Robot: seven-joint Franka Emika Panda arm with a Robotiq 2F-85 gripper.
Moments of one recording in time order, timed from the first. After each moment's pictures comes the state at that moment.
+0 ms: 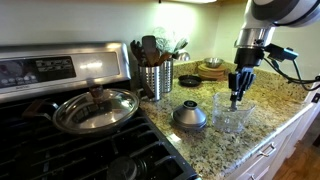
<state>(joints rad) 0.08 -0.05 0.00 -2.48 0.27 2.35 -0.20</state>
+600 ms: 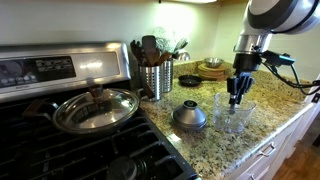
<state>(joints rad) 0.08 -0.01 0.00 -2.48 0.28 2.39 -0.20</state>
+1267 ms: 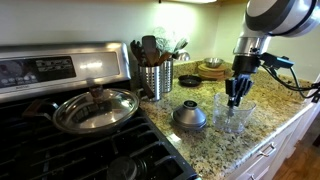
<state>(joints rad) 0.08 0.01 0.01 -2.48 0.32 2.40 -0.20</state>
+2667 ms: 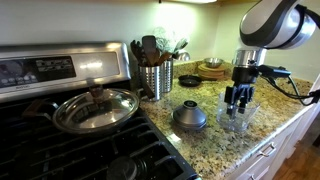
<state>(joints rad) 0.05 0.11 0.01 -2.47 0.30 2.41 -0.22</state>
